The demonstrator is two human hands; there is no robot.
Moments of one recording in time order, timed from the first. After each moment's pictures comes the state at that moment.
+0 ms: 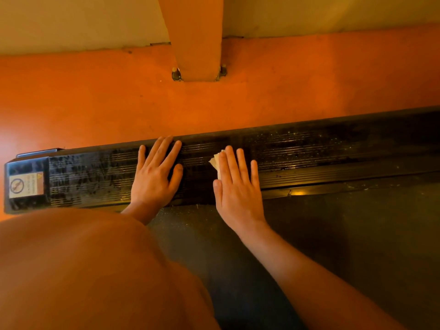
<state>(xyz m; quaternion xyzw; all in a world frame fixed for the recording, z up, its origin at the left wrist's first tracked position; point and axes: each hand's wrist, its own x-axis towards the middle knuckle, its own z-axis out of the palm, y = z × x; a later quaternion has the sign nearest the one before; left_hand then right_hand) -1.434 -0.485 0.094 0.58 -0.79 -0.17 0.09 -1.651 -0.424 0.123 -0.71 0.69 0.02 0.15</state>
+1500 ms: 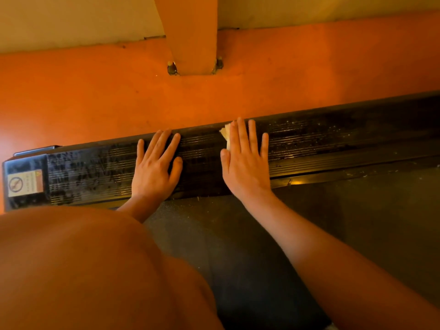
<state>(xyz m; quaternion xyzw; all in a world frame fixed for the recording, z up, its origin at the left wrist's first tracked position) -1.436 -0.487 0.095 0.58 -0.79 -0.17 0.10 -1.669 -0.465 0.126 -0.67 0.73 0.02 0.13</state>
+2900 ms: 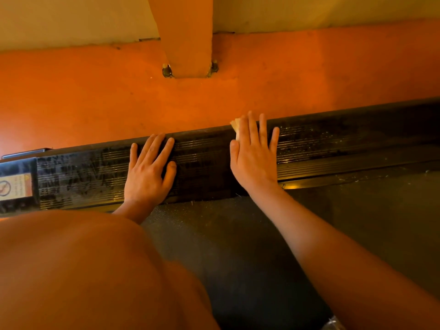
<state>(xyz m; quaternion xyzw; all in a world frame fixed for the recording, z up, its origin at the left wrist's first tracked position) -1.433 -0.485 0.093 0.58 -0.79 -0.16 0.11 -1.696 -0.486 0.126 -0.65 0.75 0.02 0.12</state>
